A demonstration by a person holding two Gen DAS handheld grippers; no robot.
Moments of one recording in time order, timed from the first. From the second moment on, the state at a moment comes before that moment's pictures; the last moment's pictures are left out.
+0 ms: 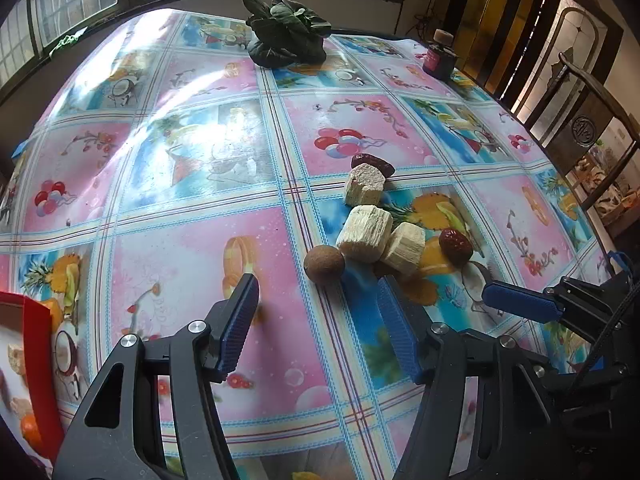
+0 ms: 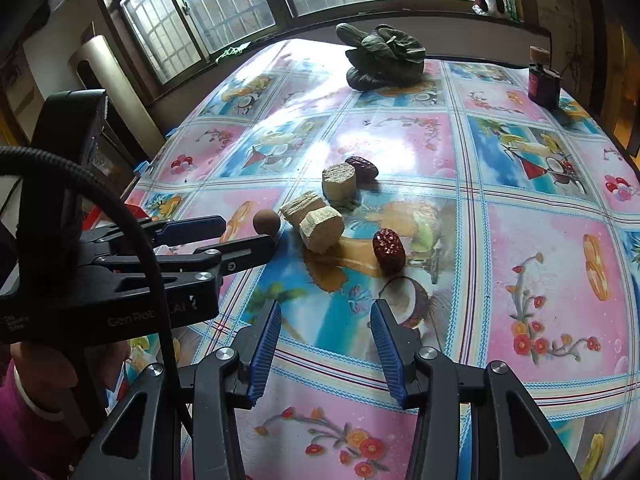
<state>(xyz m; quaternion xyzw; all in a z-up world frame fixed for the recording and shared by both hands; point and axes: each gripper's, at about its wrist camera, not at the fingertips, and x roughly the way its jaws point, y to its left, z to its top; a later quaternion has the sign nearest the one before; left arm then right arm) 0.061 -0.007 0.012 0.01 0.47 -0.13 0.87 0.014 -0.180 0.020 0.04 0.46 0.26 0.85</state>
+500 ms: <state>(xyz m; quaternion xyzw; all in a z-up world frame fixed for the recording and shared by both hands) 0.059 0.004 0.011 0.00 0.47 -0.12 0.88 0.031 -0.186 0.020 0.02 0.45 0.21 0.87</state>
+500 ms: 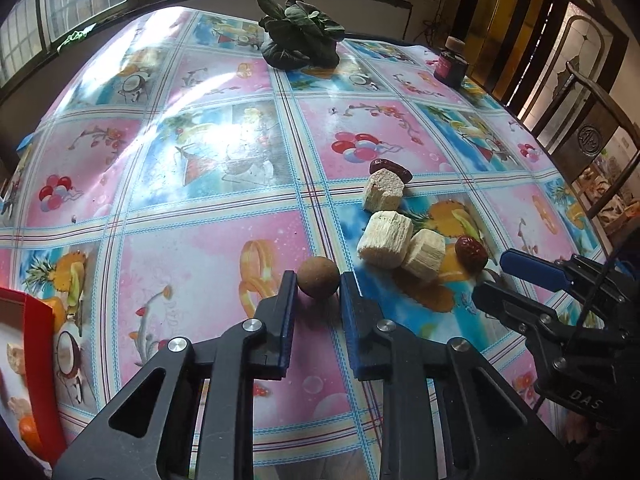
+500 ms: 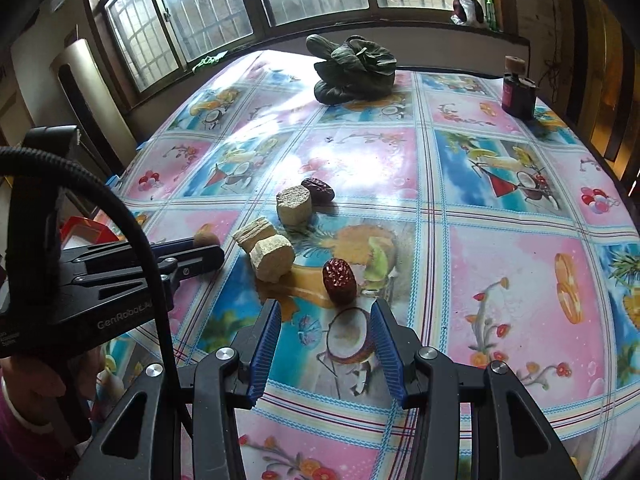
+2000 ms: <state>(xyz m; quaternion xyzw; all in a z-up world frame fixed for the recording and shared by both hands) -0.107 0.207 0.059 -0.06 0.42 0.10 0.90 -0.056 0.008 0.061 -0.08 0.41 0.42 0.80</state>
